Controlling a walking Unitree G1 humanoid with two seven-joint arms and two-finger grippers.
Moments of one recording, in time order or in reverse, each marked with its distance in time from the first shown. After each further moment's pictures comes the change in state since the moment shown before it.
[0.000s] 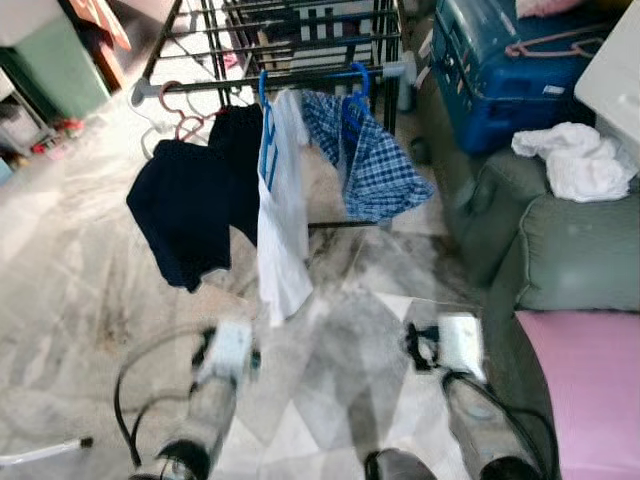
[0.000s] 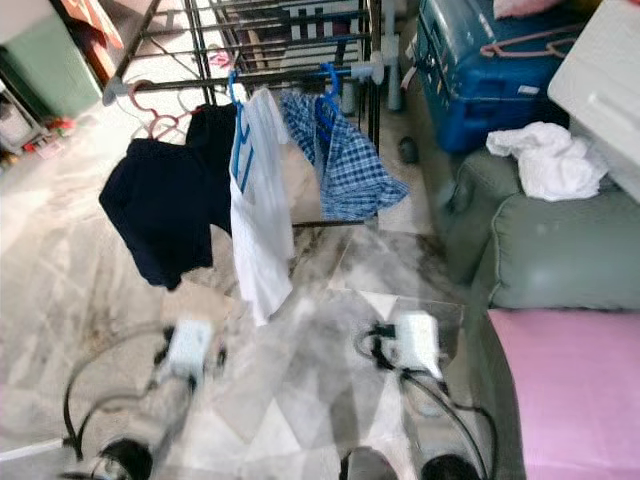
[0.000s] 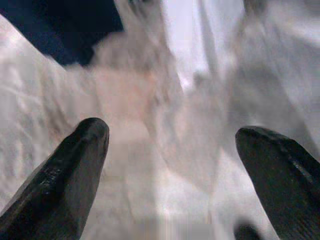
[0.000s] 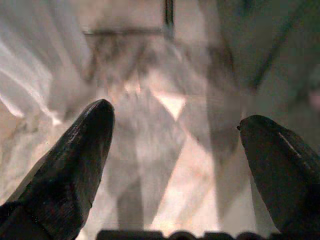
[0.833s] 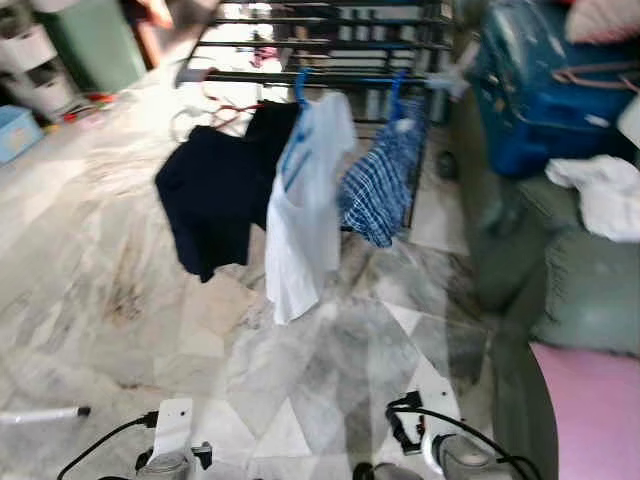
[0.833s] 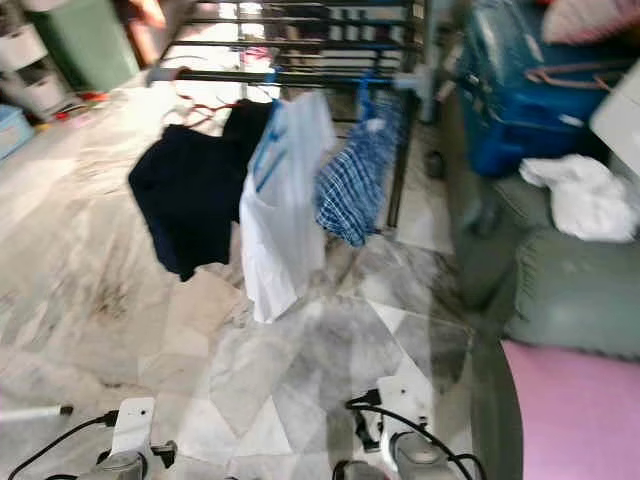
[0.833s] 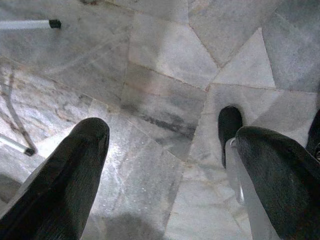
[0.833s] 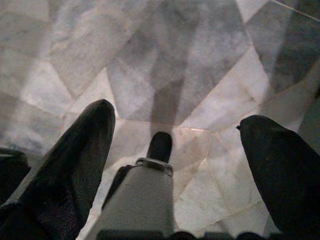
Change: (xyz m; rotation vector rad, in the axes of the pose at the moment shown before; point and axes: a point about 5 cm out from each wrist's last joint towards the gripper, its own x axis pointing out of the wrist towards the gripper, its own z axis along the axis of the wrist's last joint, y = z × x) left arm -0.031 0.031 -0.093 -0.287 0.485 0.115; right arm -0.030 0.018 -0.077 -0.102 0.401 0.222
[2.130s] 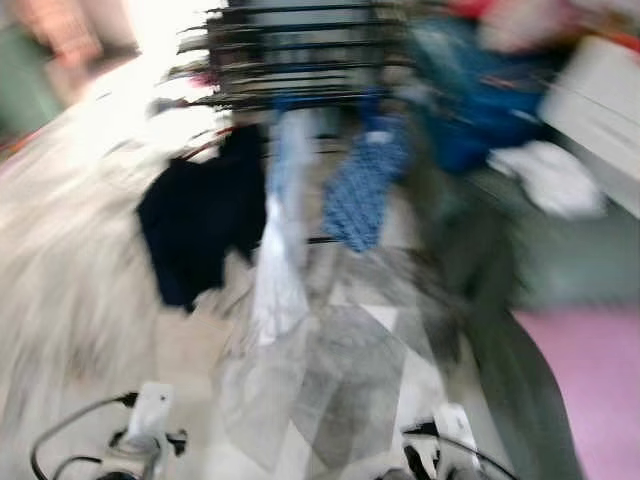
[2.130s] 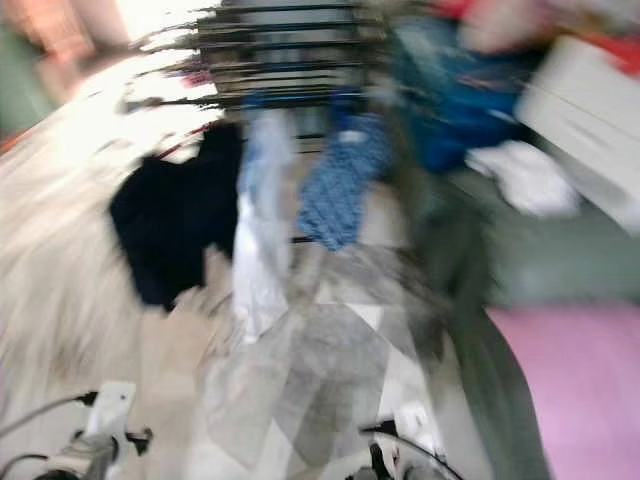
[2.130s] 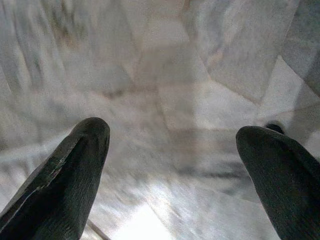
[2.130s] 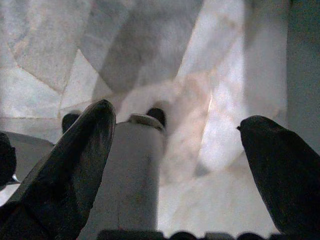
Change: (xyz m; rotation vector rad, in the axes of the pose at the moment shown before) left arm 0.001 0.038 0.031 0.157 -0.059 0.005; right arm -0.012 -0.020 -0.040 0.075 0.134 -0.125
